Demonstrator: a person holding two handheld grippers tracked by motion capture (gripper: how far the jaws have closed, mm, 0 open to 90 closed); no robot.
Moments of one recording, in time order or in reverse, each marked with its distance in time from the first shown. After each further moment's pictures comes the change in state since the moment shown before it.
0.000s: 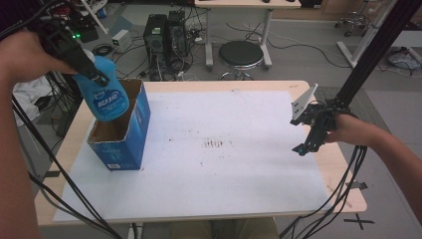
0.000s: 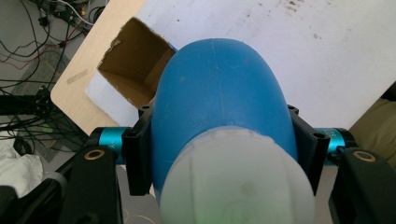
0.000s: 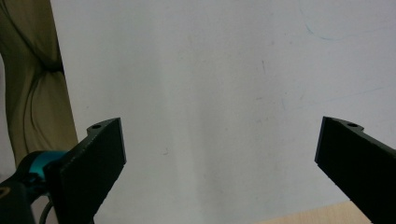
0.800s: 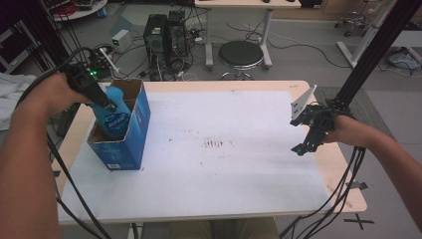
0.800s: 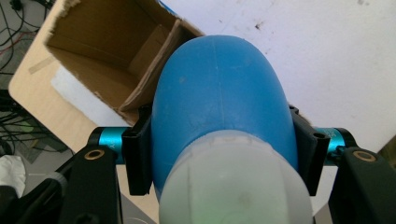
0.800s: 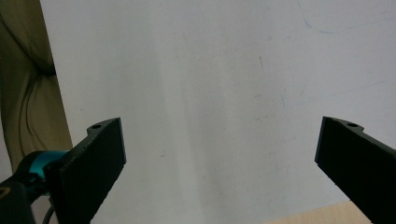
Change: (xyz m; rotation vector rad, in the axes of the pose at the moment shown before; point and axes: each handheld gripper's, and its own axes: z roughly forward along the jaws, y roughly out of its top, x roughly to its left) left arm 0.012 -0.029 0.105 0.044 -0.038 0.013; right arm -0.004 -0.004 0.007 -0.002 -0.001 0.028
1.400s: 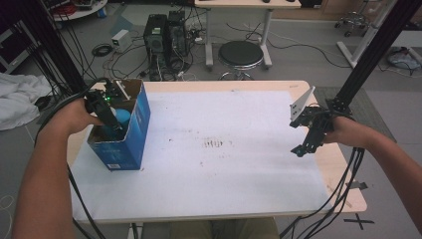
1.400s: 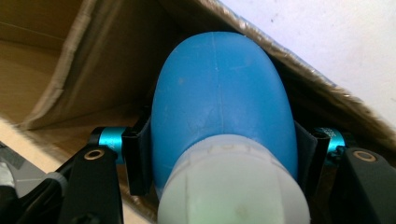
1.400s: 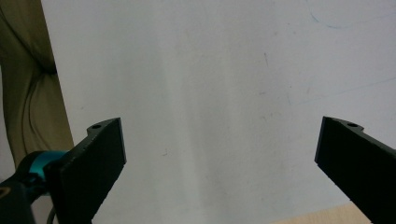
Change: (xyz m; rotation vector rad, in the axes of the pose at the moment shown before) left arm -0.007 -0.016 0.074 0.073 -0.048 0.061; right arm 0.000 -0.001 0.006 0.010 0.014 0.002
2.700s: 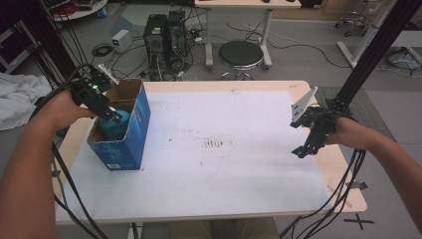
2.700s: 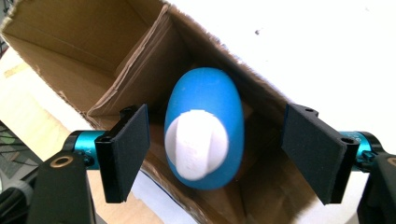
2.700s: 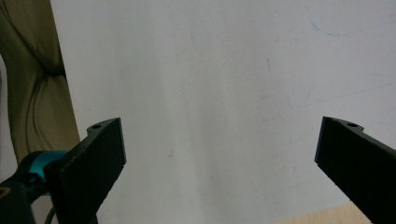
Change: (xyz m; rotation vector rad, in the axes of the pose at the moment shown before) left arm -0.003 -0.007 -0.054 -0.177 0.027 -0.103; right arm 0.009 0.002 -0.008 -0.014 -0.011 -0.006
